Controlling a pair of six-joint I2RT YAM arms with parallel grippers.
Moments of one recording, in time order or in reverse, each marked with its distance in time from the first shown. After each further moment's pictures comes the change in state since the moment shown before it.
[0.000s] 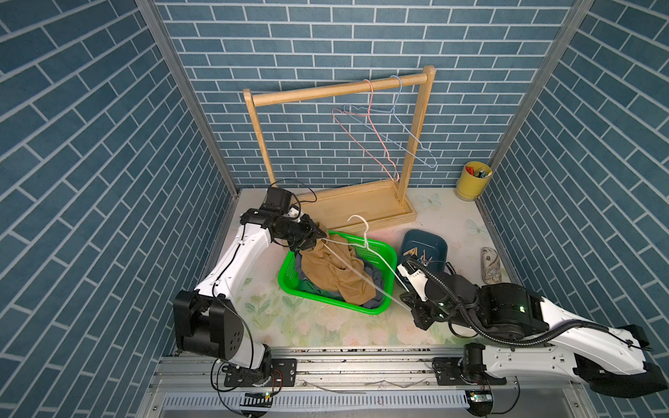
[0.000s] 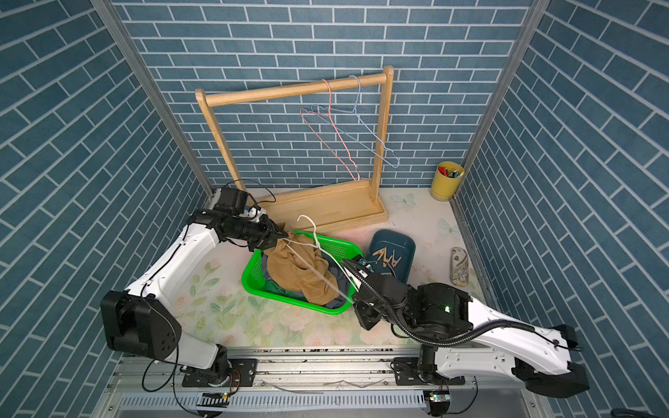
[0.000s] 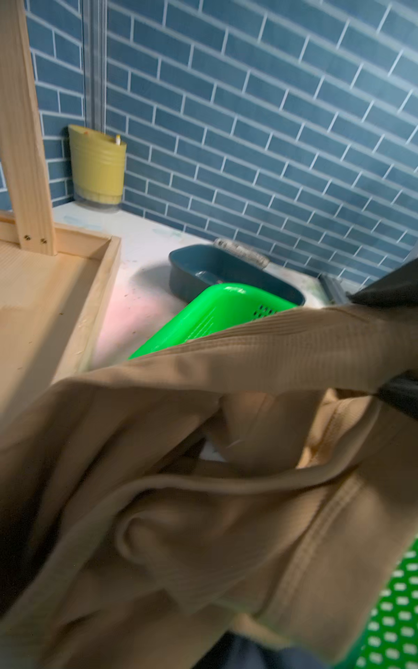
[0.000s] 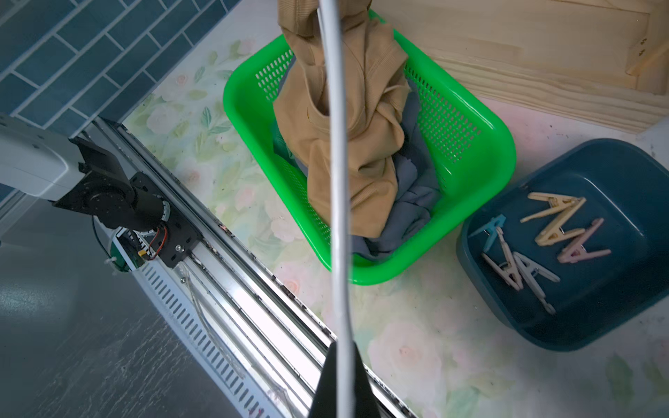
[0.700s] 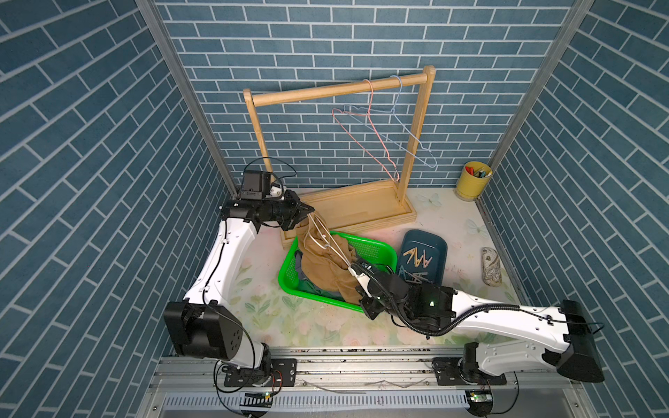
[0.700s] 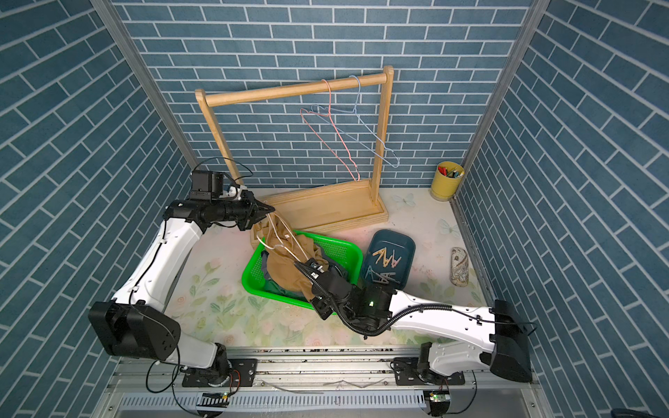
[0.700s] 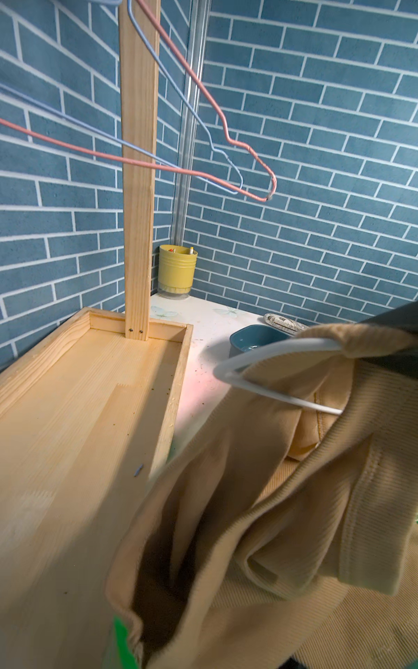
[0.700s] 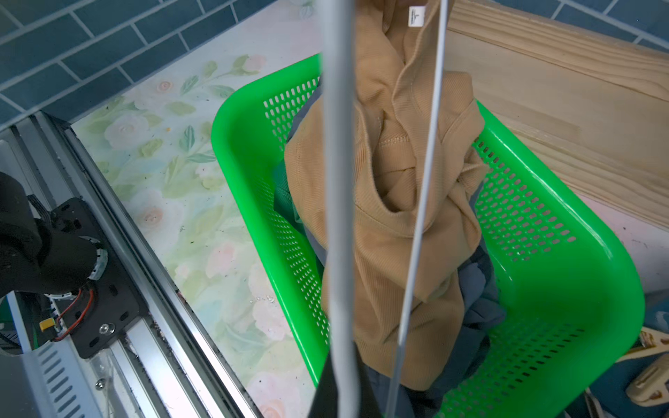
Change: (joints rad) left arm 0.116 -0.033 0.158 0.057 0.124 -0.209; right arm -0.043 0.333 -0.254 0.706 0.017 -0.220
